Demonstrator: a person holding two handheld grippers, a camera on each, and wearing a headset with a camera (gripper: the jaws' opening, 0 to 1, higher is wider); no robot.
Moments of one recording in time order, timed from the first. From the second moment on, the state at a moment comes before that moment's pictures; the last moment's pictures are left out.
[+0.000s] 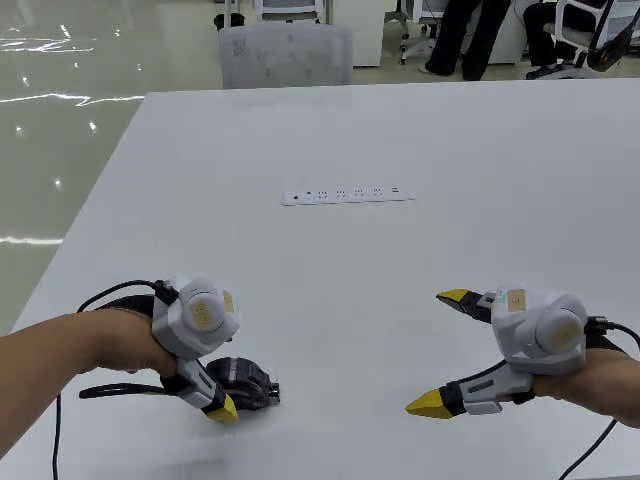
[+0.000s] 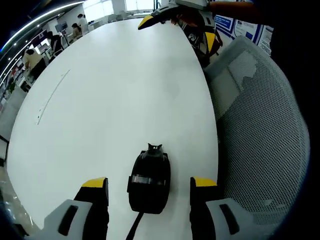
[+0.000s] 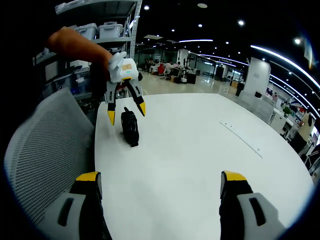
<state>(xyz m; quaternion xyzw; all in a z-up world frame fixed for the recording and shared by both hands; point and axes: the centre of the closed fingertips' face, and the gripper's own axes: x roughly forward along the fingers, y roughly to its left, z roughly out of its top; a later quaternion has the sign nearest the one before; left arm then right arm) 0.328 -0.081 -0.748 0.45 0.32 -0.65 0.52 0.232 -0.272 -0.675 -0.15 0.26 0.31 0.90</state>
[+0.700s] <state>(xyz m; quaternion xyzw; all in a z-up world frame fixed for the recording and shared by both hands) 0.325 -0.077 -0.754 0.49 0.28 -0.67 0.48 0.243 -0.240 -0.682 -0.15 0.26 0.35 0.89</state>
